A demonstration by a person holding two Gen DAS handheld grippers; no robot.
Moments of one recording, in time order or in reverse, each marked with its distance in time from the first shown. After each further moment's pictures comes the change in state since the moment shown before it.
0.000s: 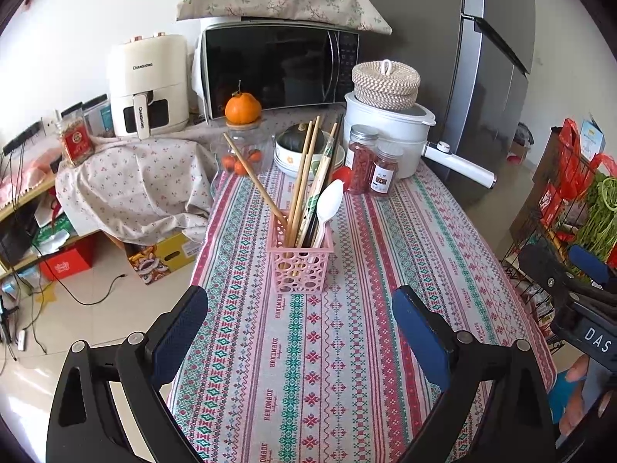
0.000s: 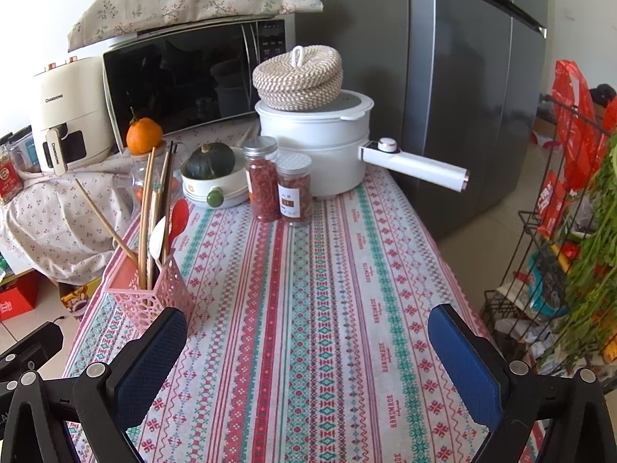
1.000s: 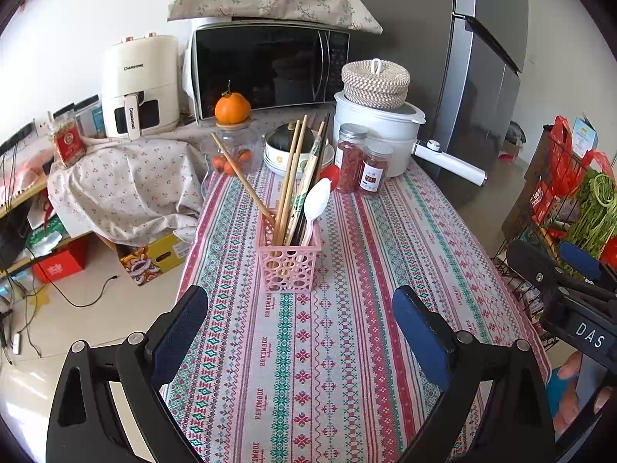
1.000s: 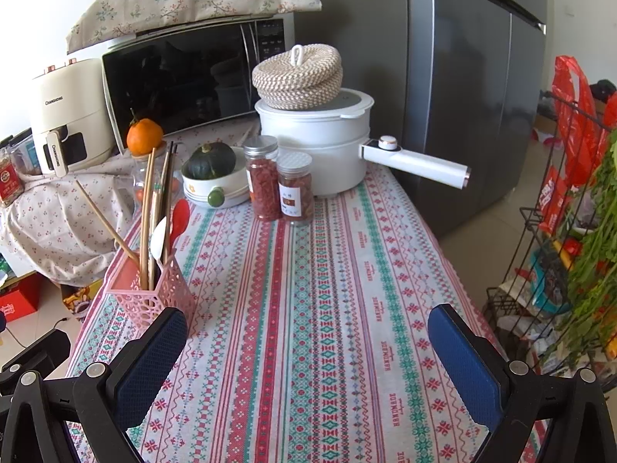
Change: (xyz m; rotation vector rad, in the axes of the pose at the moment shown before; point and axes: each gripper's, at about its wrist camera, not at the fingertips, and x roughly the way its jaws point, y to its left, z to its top) left arm 0.000 -0.006 -0.001 0.007 0.001 -0.029; right arm -0.001 0.001 0.000 0.008 0.001 -0.001
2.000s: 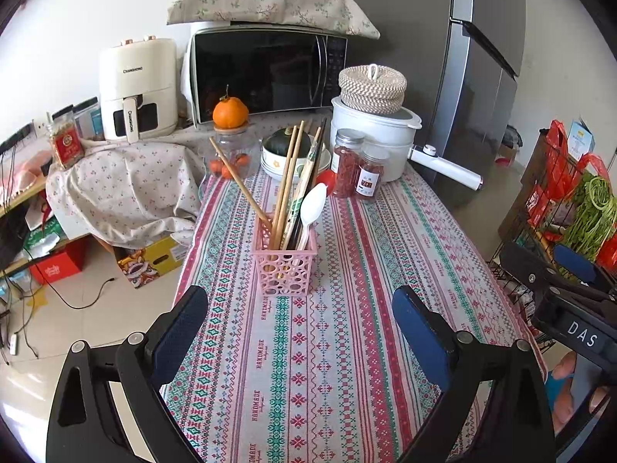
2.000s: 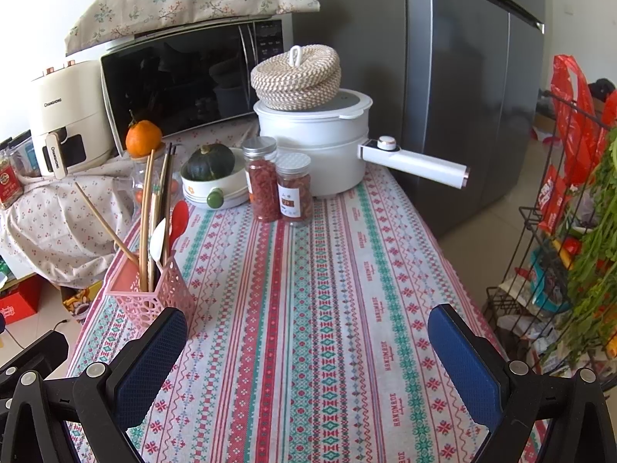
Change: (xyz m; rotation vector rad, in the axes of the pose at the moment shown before) left arm -0.004 -0.002 0.002 -0.003 -0.015 -0.012; right arm -0.001 0.002 0.001 0.007 0.000 -0.003
